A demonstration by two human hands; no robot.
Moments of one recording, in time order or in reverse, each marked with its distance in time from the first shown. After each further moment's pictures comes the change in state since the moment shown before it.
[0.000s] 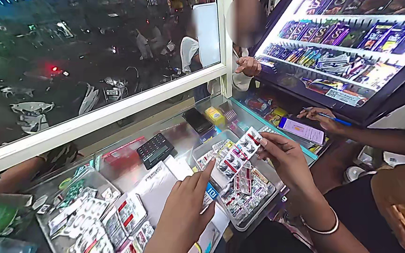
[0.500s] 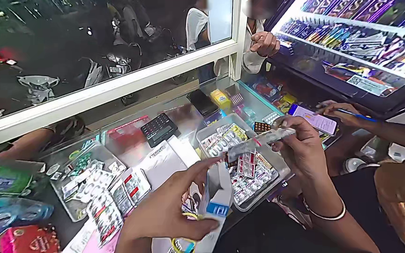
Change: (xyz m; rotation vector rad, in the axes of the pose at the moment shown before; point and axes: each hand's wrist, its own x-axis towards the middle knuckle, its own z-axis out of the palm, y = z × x) left_hand -0.006 -0.032 -0.034 -1.066 -0.318 0.113; right_hand 0.002 0.001 -0.004 0.141 -0.178 -0.154
